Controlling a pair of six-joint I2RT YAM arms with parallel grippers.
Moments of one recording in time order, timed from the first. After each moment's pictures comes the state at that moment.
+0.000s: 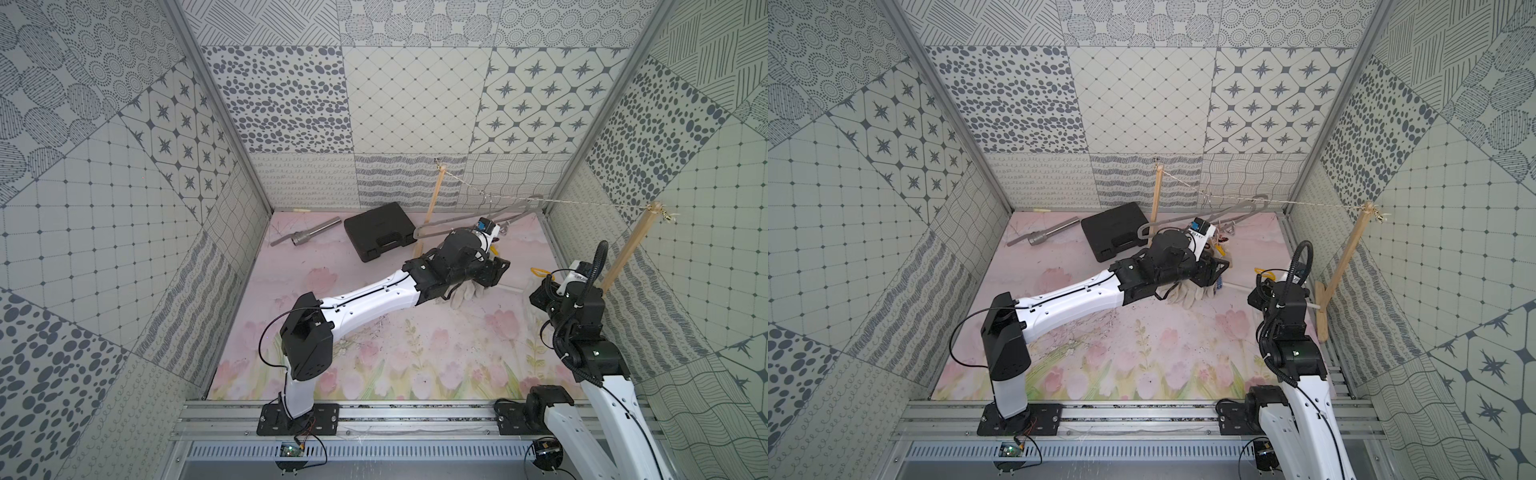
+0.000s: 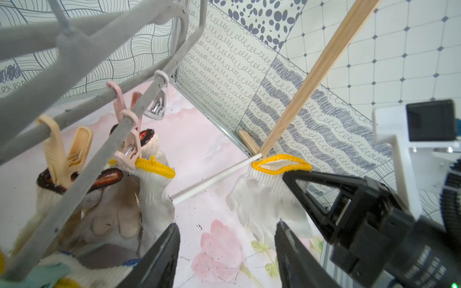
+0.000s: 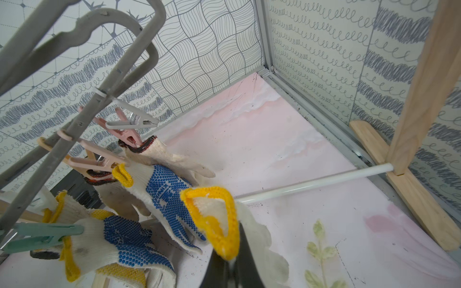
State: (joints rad) left arm -1.06 1.93 1.76 -0.15 0.02 -0.37; right arm 0.02 0.64 0.66 -0.44 0.17 0.47
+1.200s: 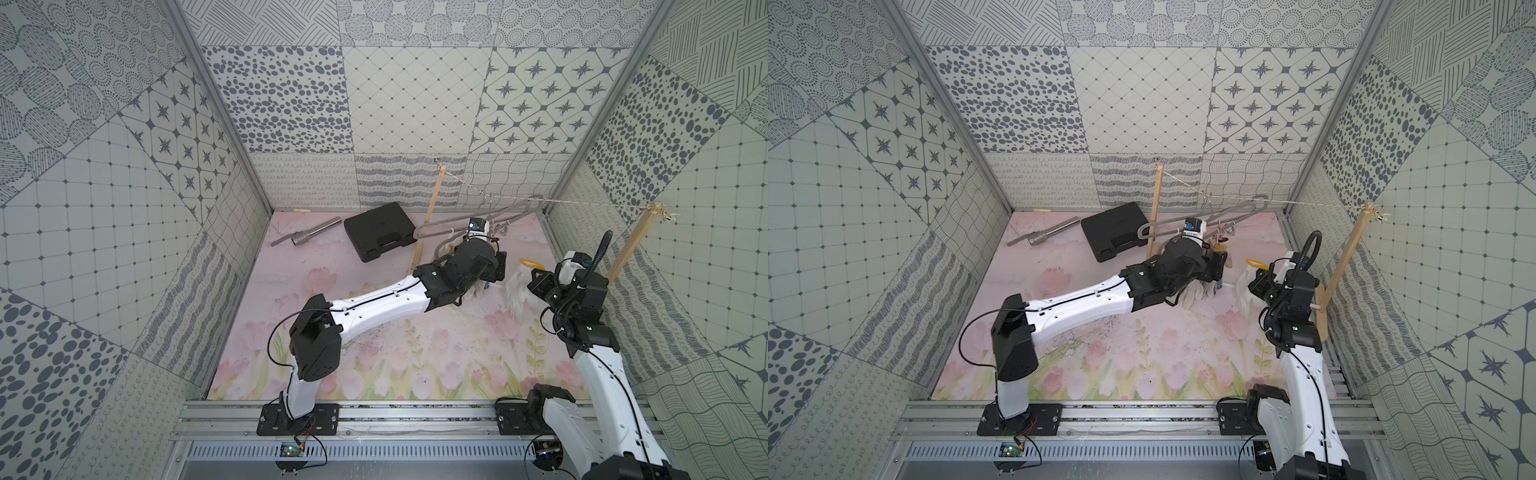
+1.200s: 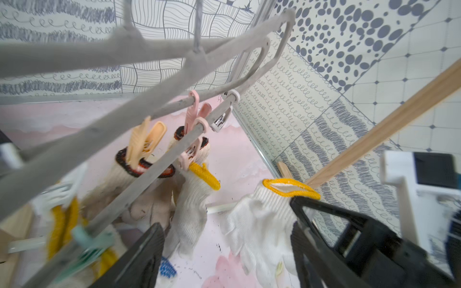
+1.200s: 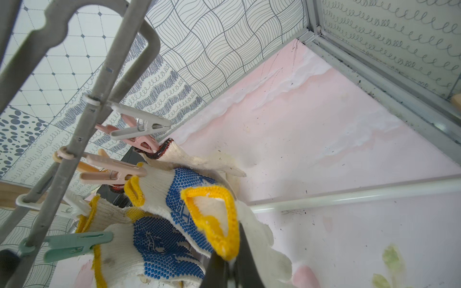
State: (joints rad) left arm -1.11 1.86 1.69 -0.19 -0.32 -0.51; right arm -0.19 0.82 0.62 -0.22 -0.23 0.52
